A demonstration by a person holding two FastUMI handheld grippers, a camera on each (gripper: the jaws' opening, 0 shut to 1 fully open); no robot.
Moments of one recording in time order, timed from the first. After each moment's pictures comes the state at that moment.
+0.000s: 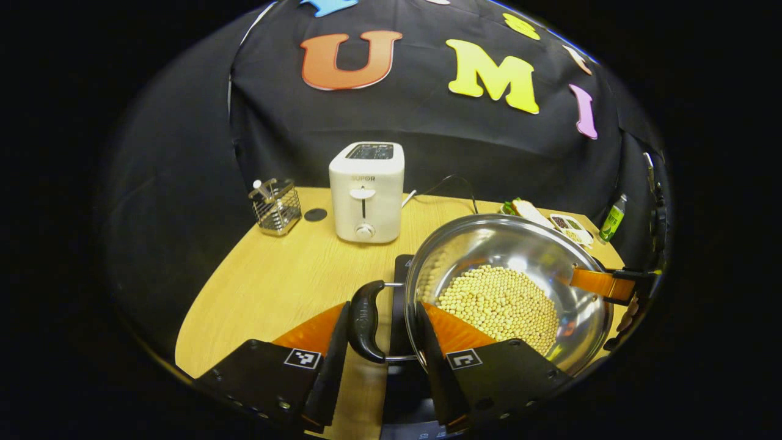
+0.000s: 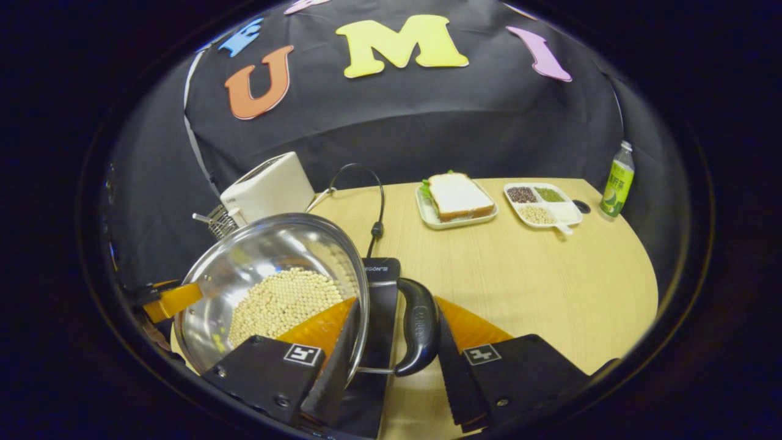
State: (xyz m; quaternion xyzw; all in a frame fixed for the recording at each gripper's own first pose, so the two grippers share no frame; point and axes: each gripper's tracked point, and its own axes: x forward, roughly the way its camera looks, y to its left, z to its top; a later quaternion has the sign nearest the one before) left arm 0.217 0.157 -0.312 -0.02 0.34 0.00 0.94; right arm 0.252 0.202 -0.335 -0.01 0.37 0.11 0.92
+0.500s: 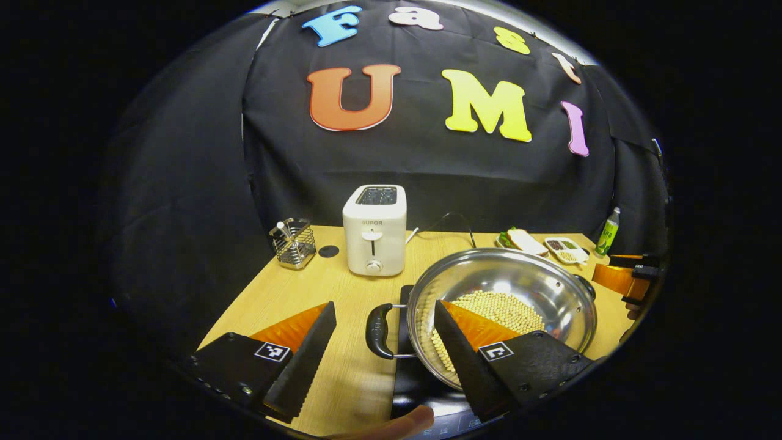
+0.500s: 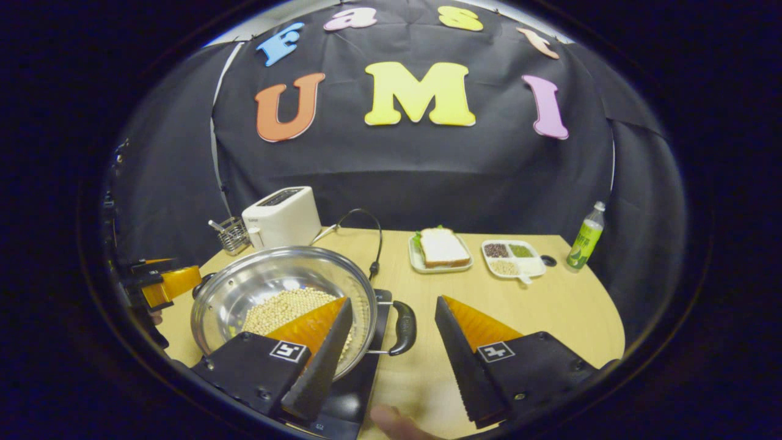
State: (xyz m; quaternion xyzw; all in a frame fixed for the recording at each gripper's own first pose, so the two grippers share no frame) left arm 0.203 0.164 -0.249 -0.03 0.26 0.02 0.96; right arm 0.217 0.190 -0.237 -0.08 0.26 0.10 0.96
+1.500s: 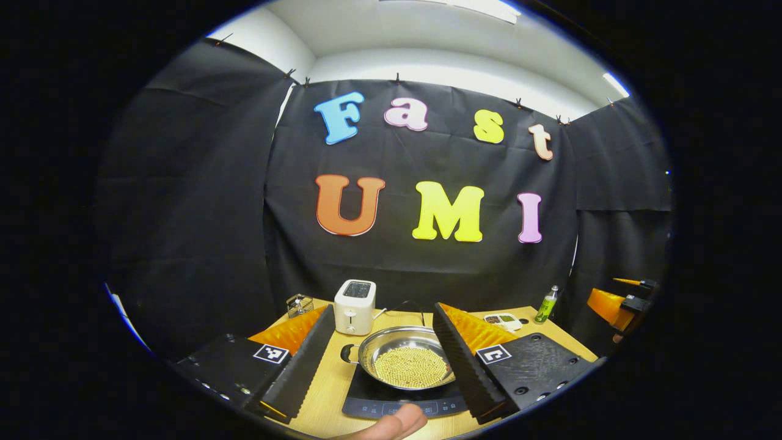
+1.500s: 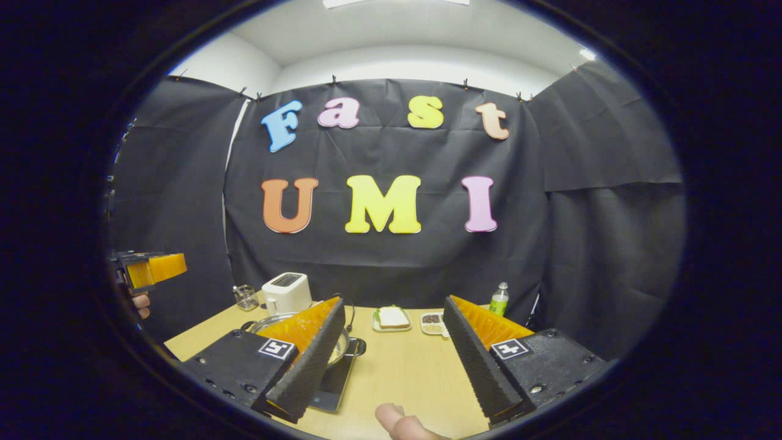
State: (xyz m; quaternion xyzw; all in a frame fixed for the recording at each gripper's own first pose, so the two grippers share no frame) left arm 0.055 0.103 -0.015 -0.05 0.07 0.01 1.00; right arm 0.039 0.108 -0.022 -0.06 0.07 0.06 0.99
